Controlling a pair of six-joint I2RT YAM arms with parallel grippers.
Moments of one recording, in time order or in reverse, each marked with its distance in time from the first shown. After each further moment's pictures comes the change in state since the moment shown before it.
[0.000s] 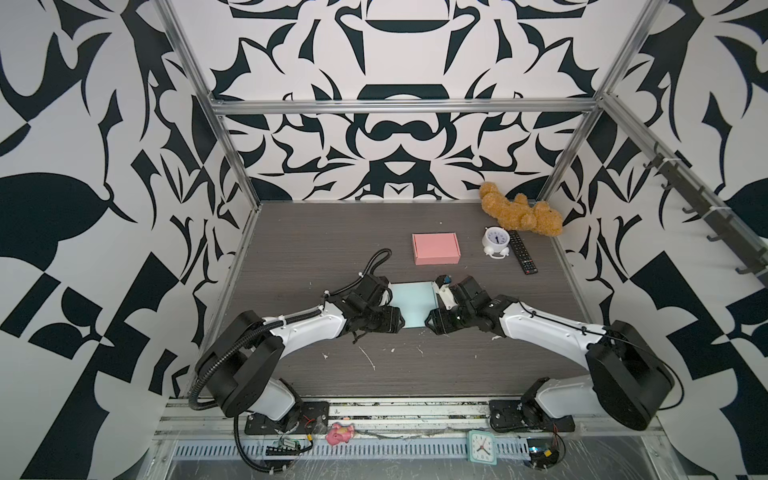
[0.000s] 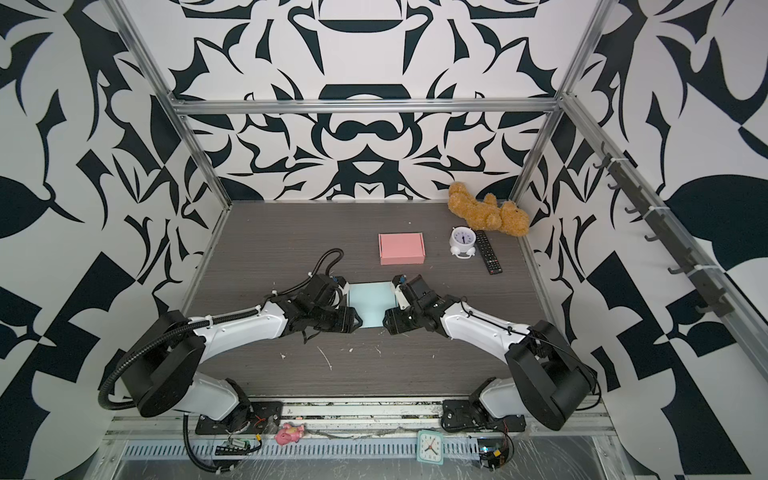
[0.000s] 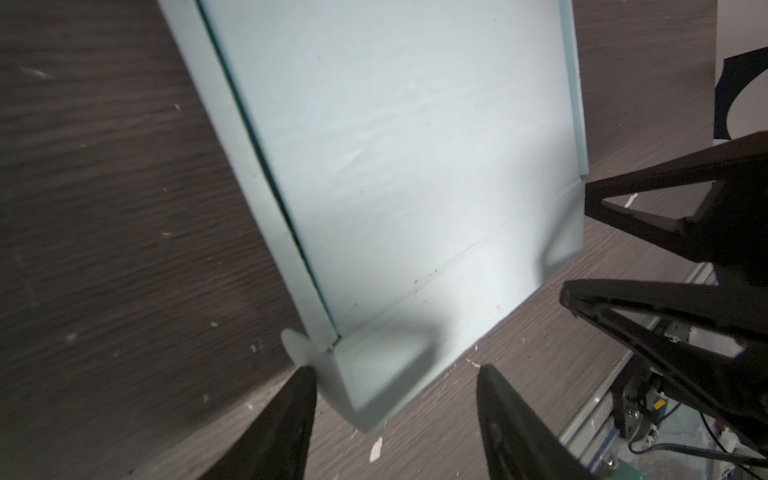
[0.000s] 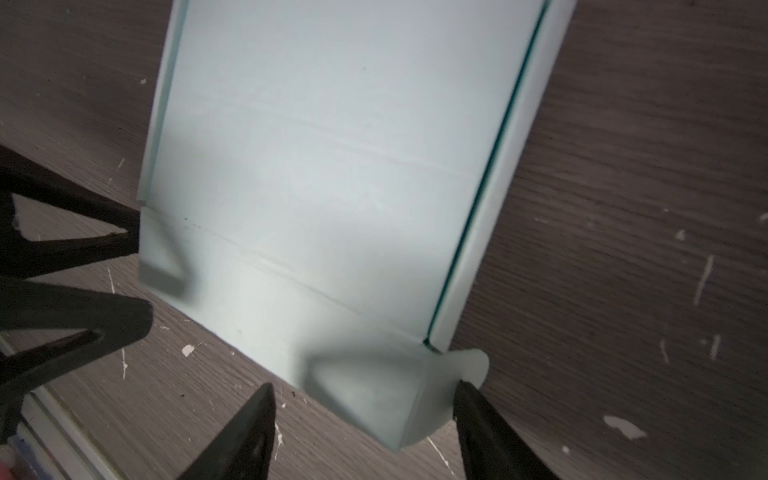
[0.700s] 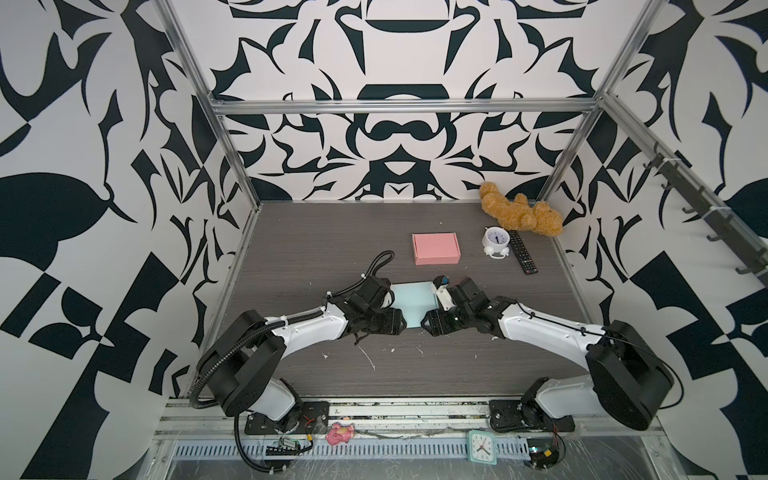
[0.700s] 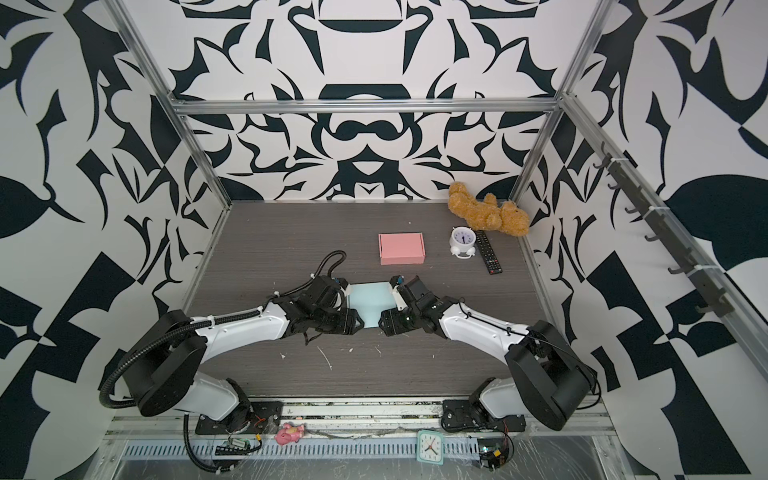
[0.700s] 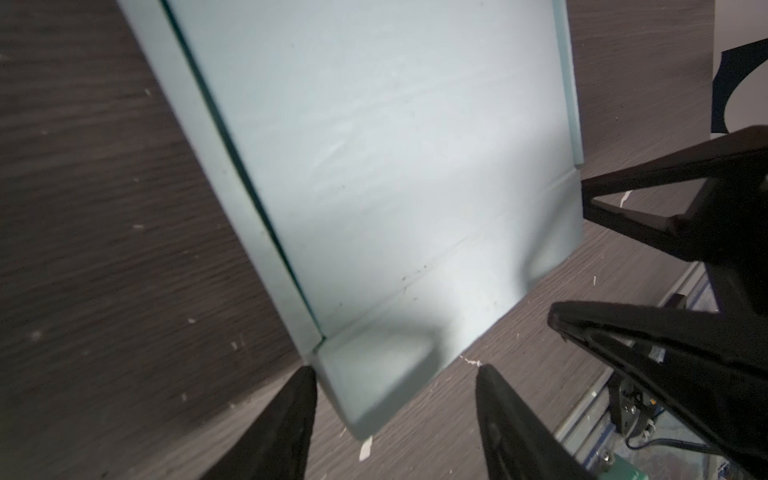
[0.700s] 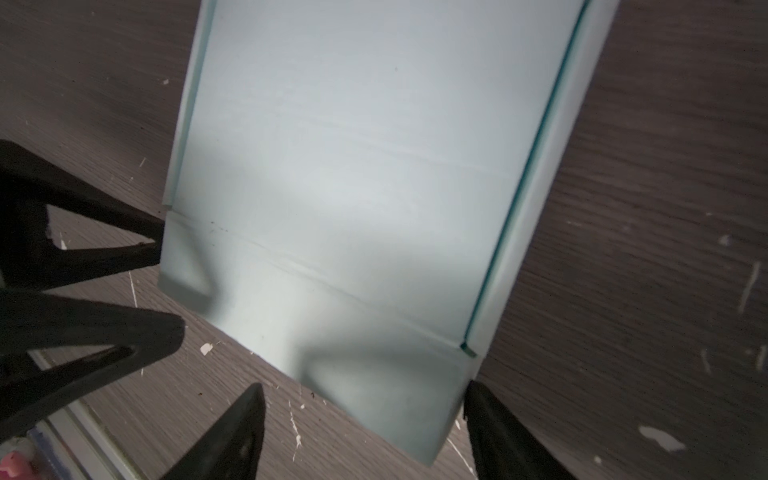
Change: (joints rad) left arm -0.018 0.000 0.000 0.005 -0.001 -0.011; right arm 0.027 0.000 -0.002 0.021 -0.007 0.023
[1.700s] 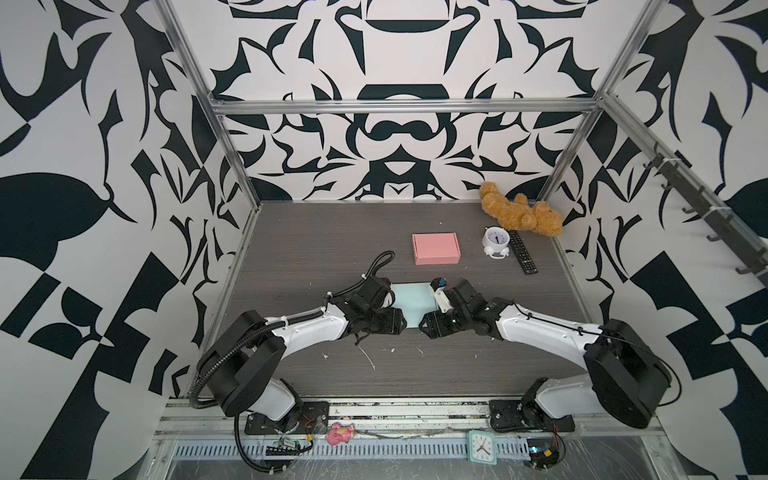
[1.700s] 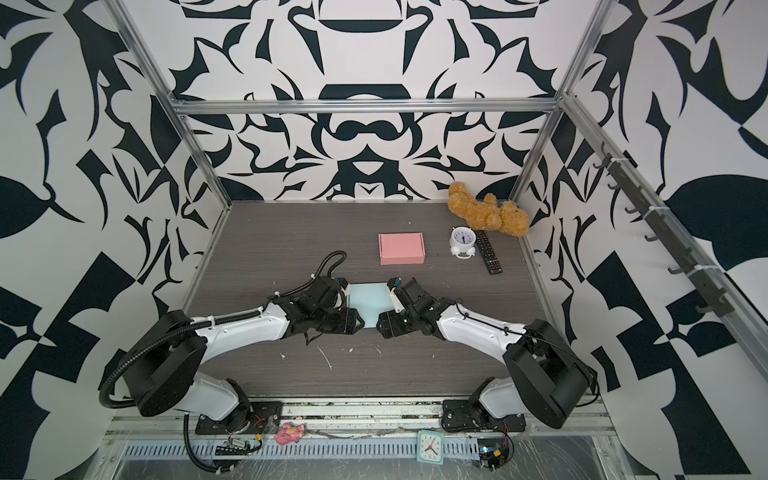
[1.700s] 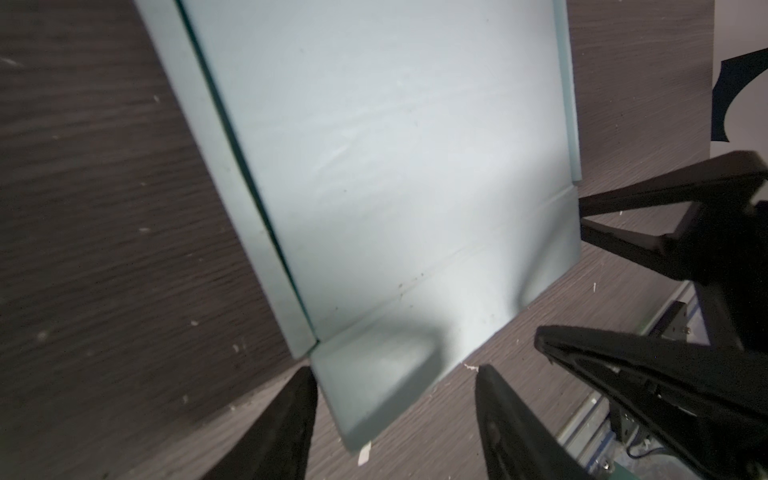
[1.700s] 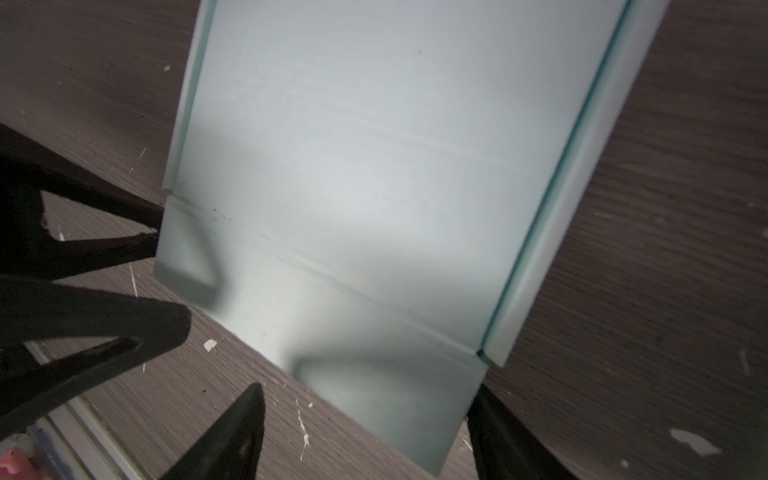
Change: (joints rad) left arm -0.004 -0.001 0.000 0.008 -0.016 -0.014; right arm 0.026 0.011 0.000 0.006 0.008 0.018
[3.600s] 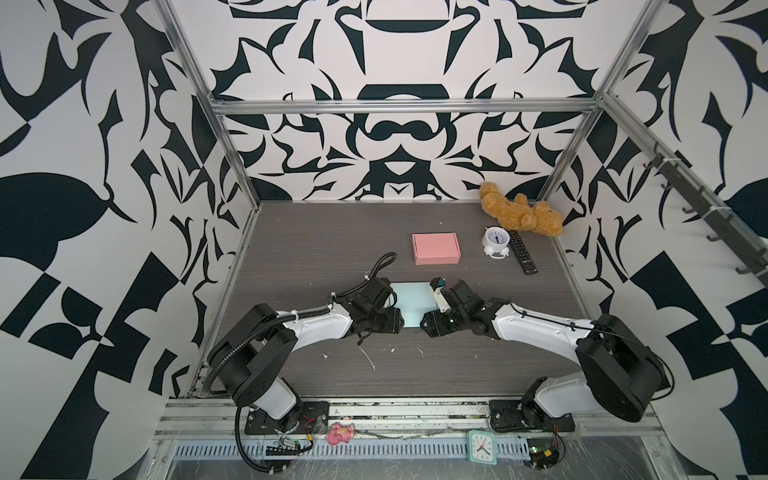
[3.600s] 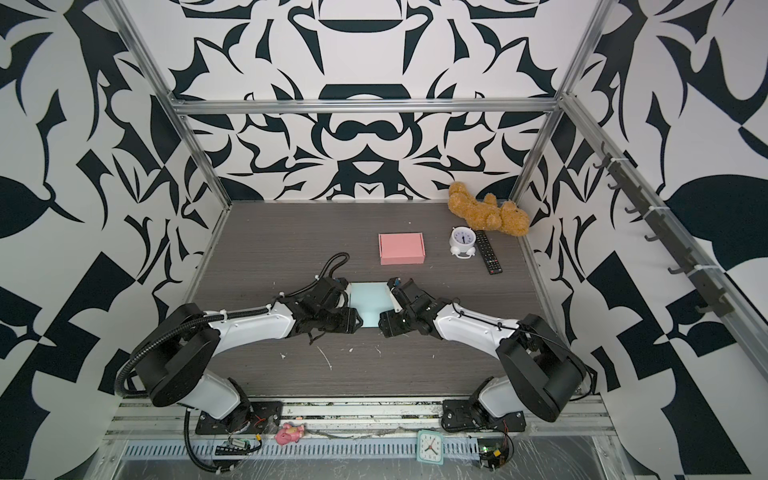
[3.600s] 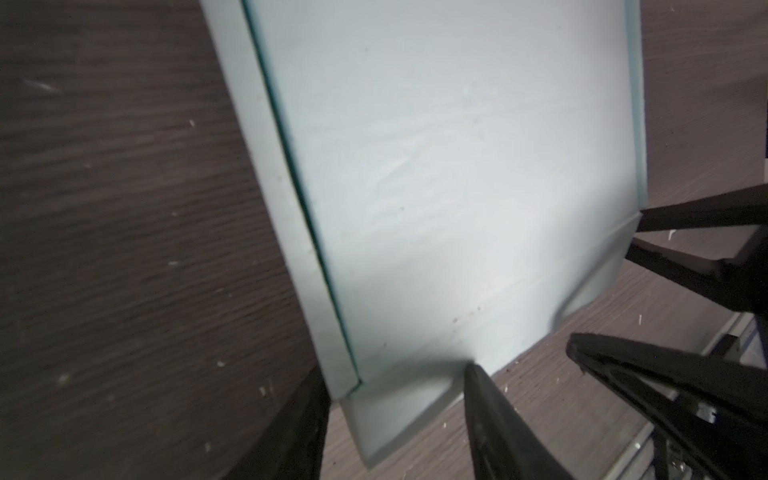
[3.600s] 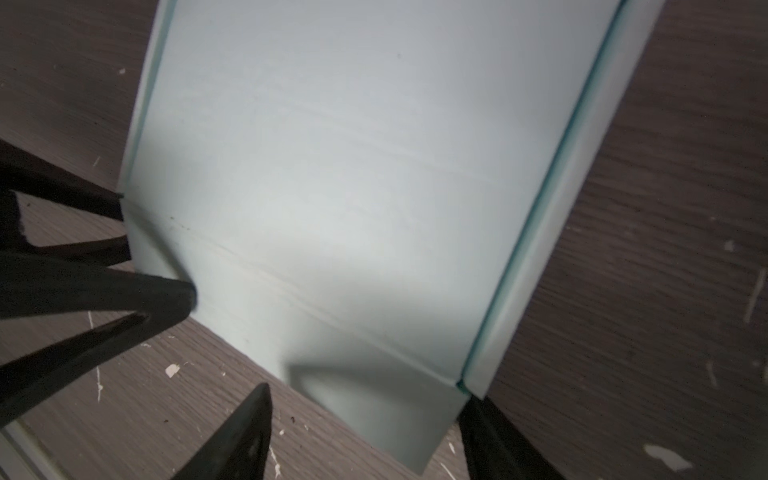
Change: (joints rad) left arm 0.000 0.068 -0.001 0.051 -0.070 0.001; right arm 0.006 0.039 0.000 0.027 0.072 -0.006
